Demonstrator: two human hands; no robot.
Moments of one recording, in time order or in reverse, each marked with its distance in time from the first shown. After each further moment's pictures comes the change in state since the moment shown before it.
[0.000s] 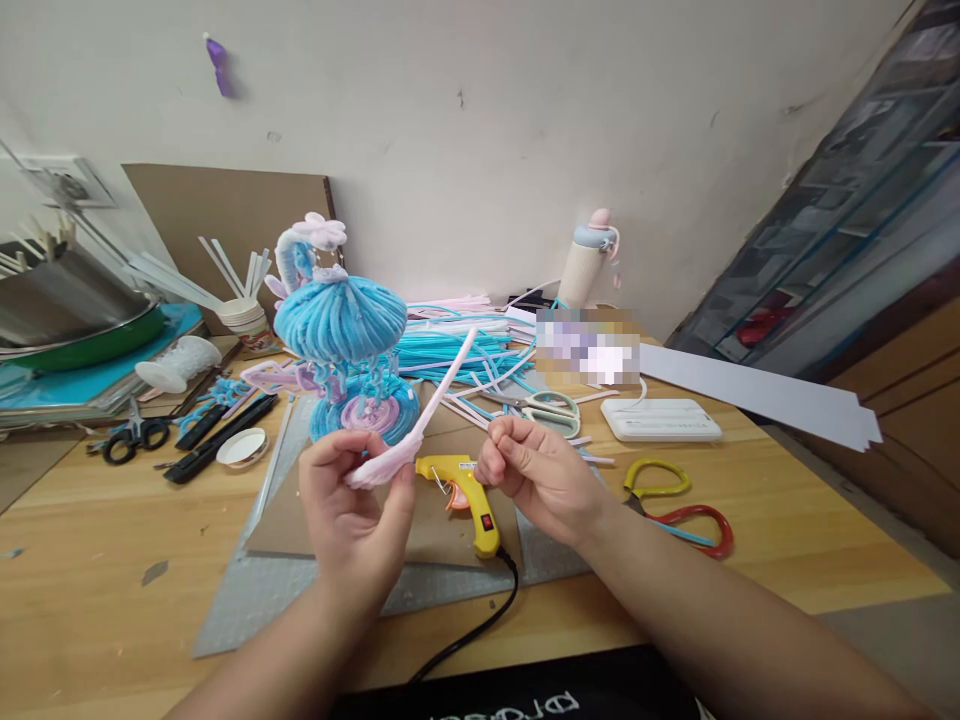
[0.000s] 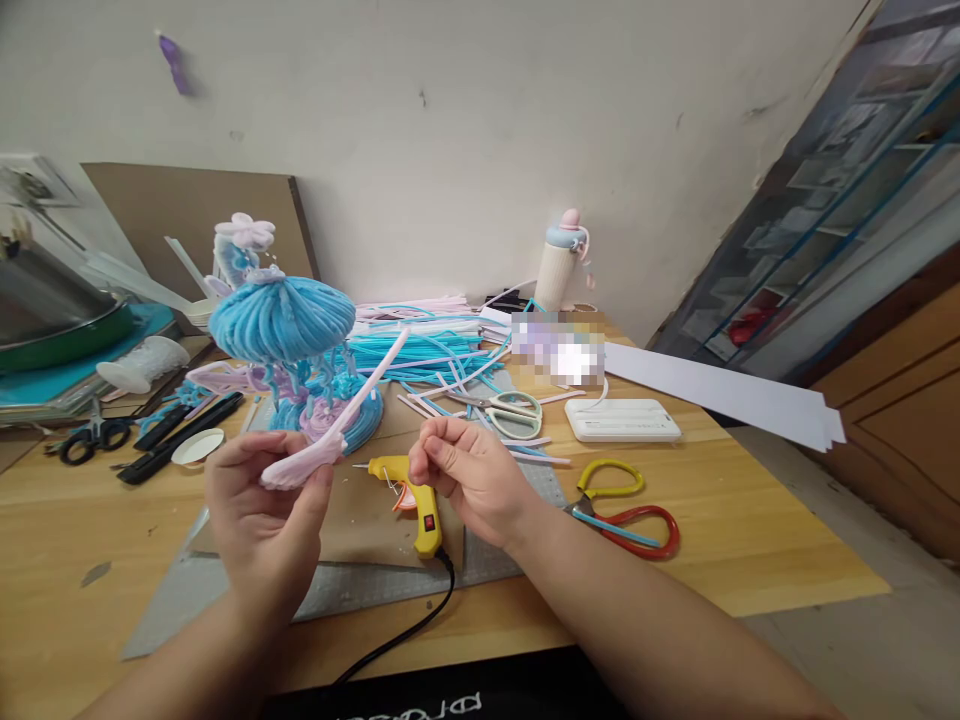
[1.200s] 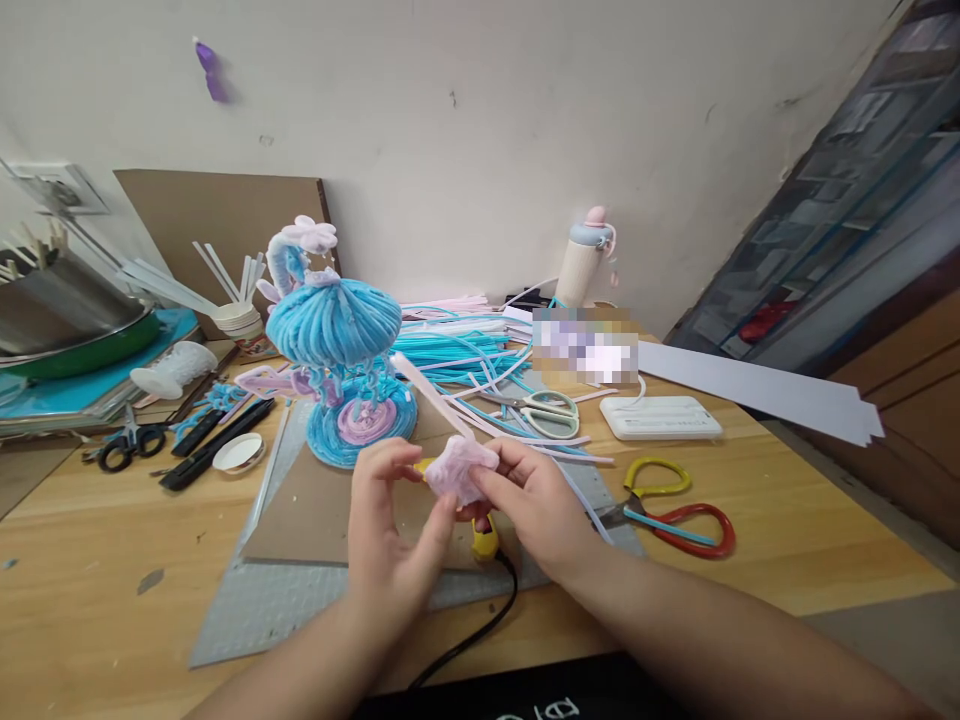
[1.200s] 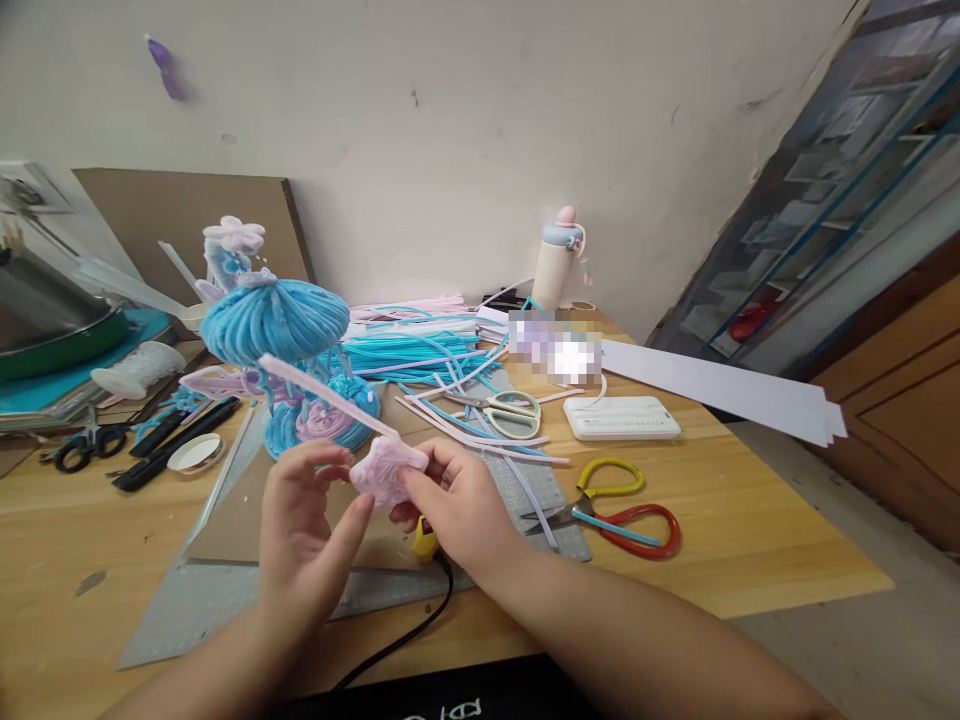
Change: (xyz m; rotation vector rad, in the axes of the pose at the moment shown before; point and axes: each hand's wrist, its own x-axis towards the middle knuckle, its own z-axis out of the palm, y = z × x) left_hand -0.020 0.001 0.003 0.147 -0.221 -0.041; right_hand -0.012 0.015 0.018 -0.397 0.214 -0.012
